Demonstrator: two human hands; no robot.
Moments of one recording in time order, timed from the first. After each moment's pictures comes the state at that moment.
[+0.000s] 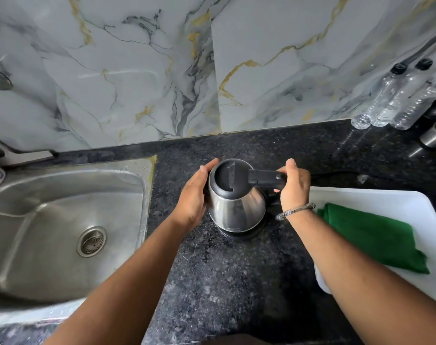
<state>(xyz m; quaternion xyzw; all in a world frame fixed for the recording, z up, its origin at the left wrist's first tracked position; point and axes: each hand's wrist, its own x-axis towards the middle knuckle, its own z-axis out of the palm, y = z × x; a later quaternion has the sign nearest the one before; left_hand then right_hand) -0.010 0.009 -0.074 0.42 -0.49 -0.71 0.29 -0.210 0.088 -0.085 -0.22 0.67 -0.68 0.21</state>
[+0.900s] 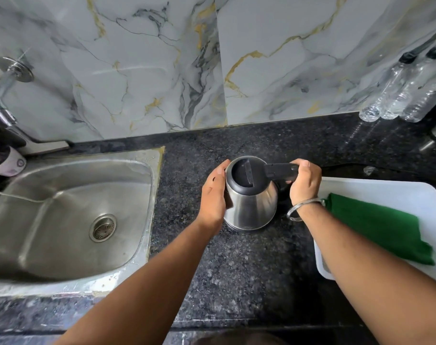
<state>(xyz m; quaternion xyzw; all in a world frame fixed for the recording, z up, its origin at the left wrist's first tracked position) -0.028 0.066 -0.083 0.45 -0.52 -0.62 0.37 -0.230 0.110 -0.114 -0.30 0.66 -0.67 0.15</state>
